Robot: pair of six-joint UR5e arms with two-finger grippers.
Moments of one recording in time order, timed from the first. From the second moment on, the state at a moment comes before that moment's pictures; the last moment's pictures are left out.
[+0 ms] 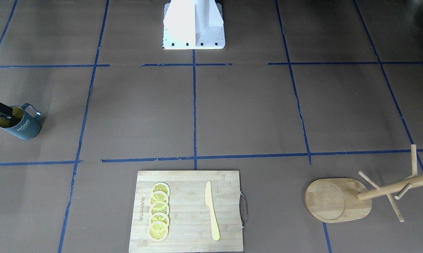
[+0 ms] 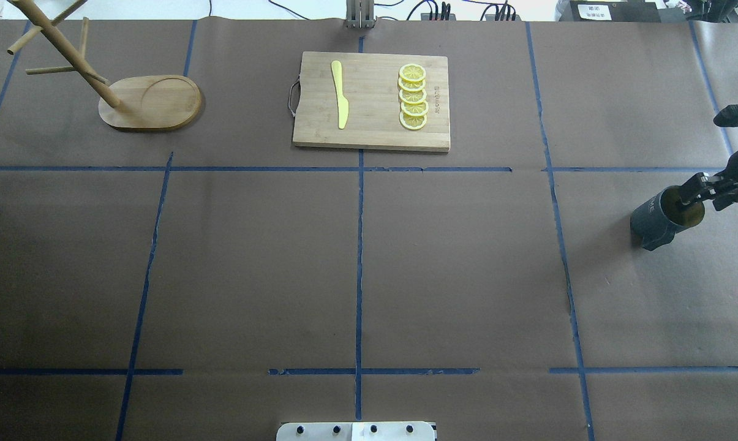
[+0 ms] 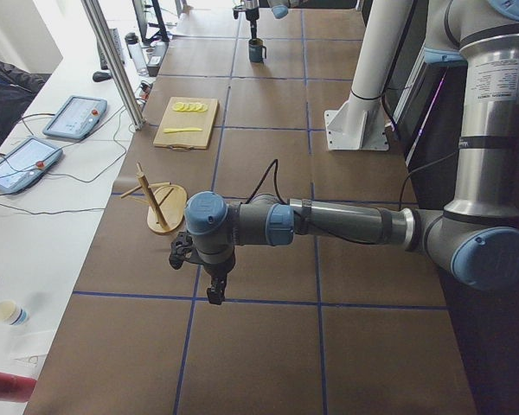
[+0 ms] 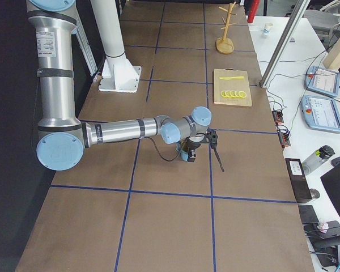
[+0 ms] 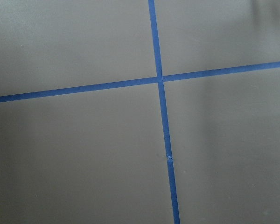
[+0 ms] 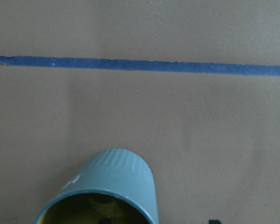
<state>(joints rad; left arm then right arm) -1.58 -1.56 -1.68 -1.46 -2.33 0.14 1.14 -1.56 1.66 -1.35 2.31 0.49</state>
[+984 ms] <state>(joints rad) -1.58 -1.56 -1.70 -1.45 -2.33 0.14 1.22 -1.49 1.86 -1.61 2.42 0.70</state>
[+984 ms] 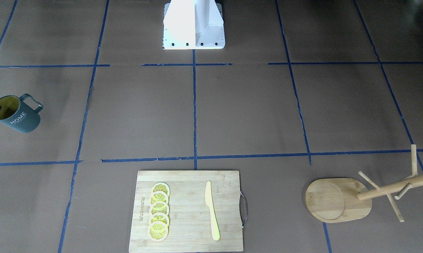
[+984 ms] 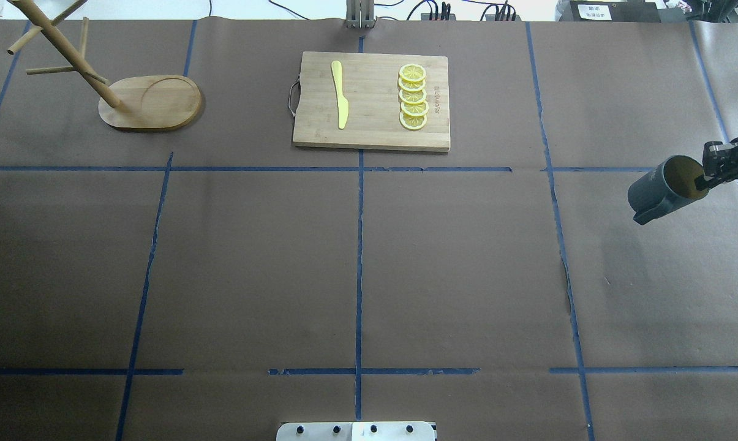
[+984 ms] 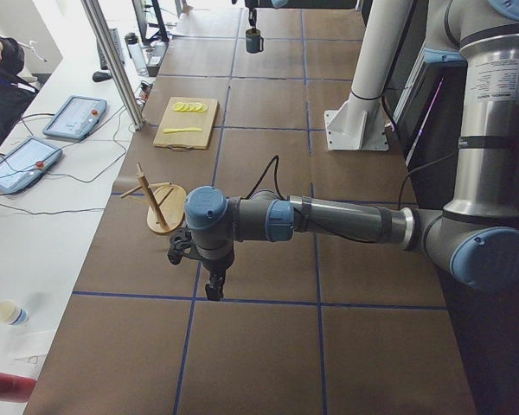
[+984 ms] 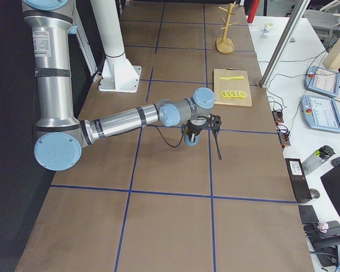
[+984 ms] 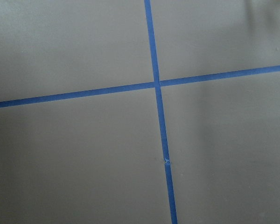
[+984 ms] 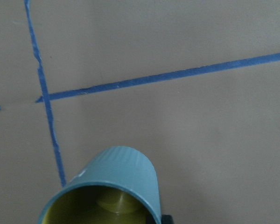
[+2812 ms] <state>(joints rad) -1.58 -1.56 -1.69 -1.45 -2.33 0.14 0.53 -0.74 1.63 -1.73 1.99 1.63</state>
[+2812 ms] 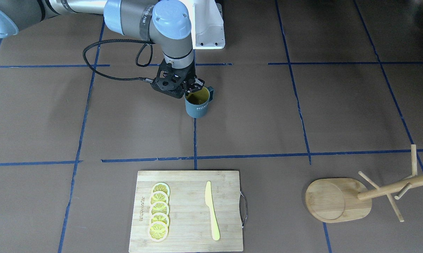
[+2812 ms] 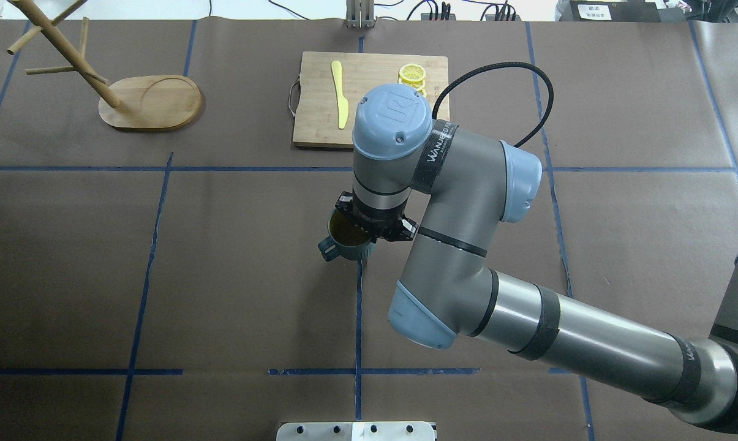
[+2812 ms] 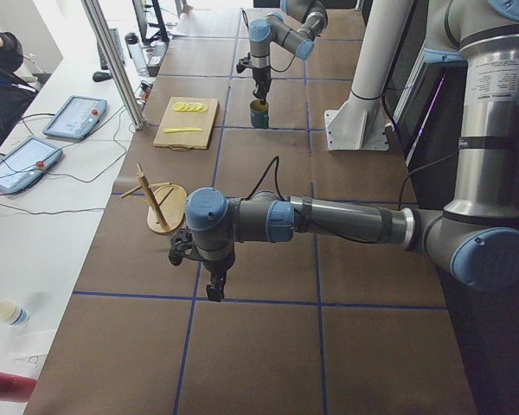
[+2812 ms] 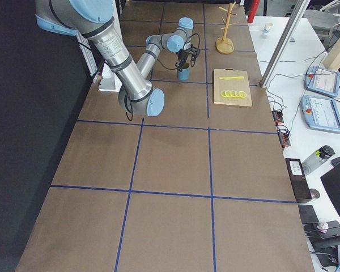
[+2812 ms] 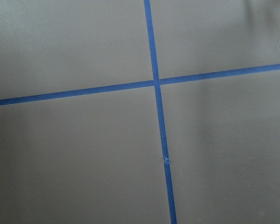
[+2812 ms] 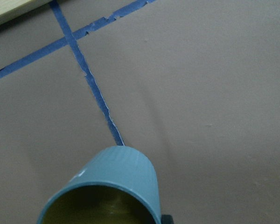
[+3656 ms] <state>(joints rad) -1.58 -1.56 -1.69 -1.45 -2.33 0.13 0.53 -0.74 1.59 -1.69 1.99 1.66</state>
